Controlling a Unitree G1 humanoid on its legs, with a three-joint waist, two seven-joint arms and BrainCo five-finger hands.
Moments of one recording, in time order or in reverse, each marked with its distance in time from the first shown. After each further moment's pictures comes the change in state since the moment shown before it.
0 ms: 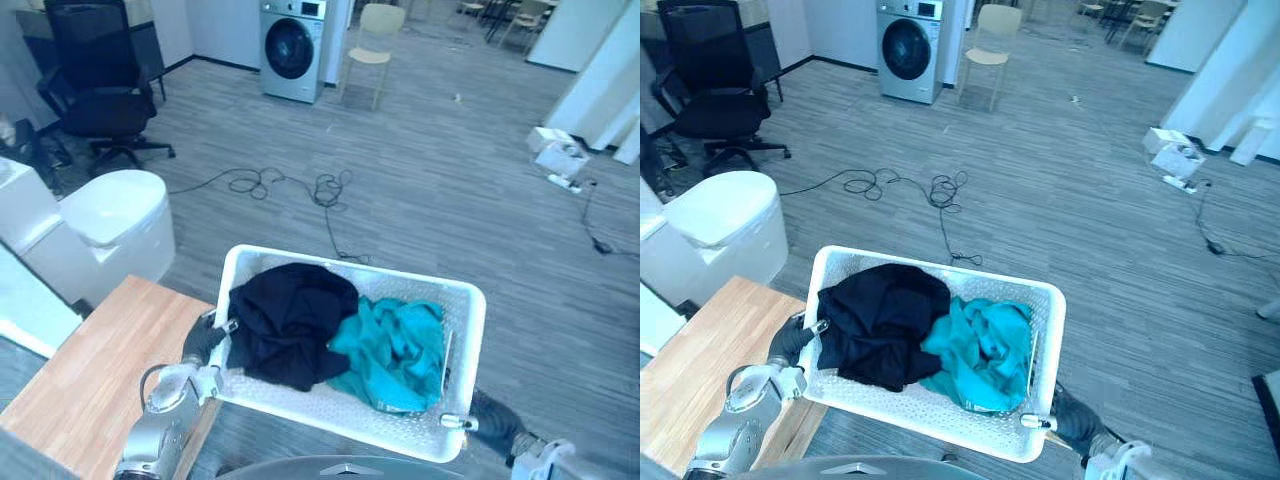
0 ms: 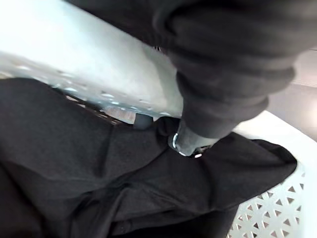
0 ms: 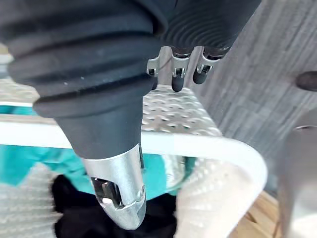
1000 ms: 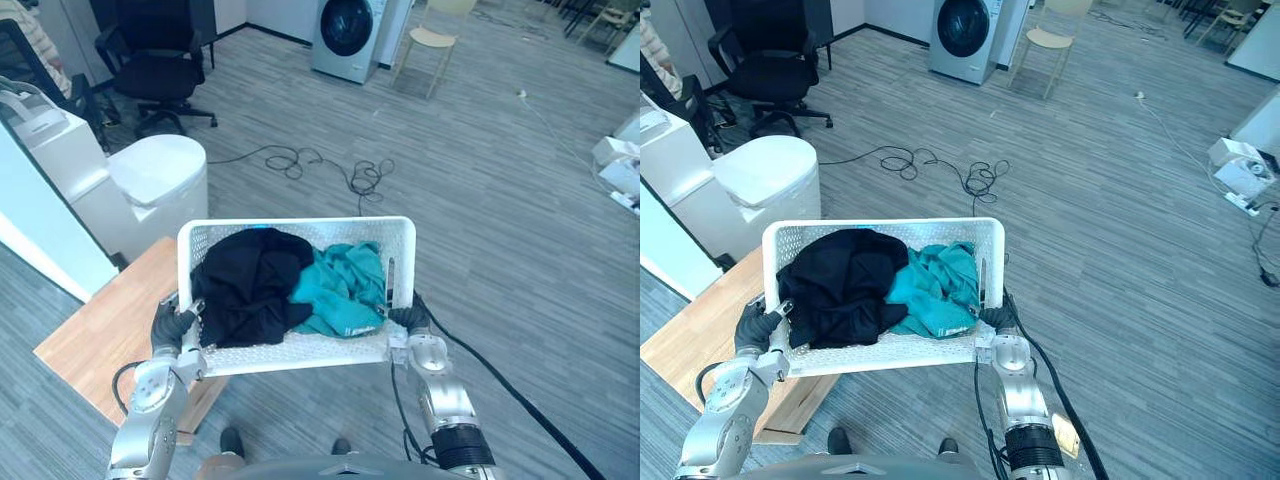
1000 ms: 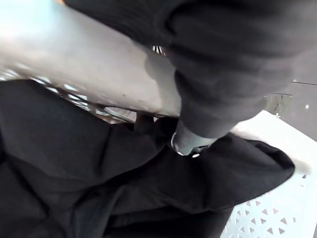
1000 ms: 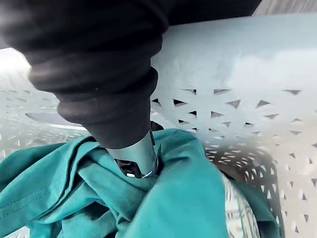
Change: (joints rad) left arm 0.041 -0.058 0.118 -0.120 0.032 -0.034 0.215; right arm -0.637 0.622 0.007 0.209 -0.741 -0.020 -0.657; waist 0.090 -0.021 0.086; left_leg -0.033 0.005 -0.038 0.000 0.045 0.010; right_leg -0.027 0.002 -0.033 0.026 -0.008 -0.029
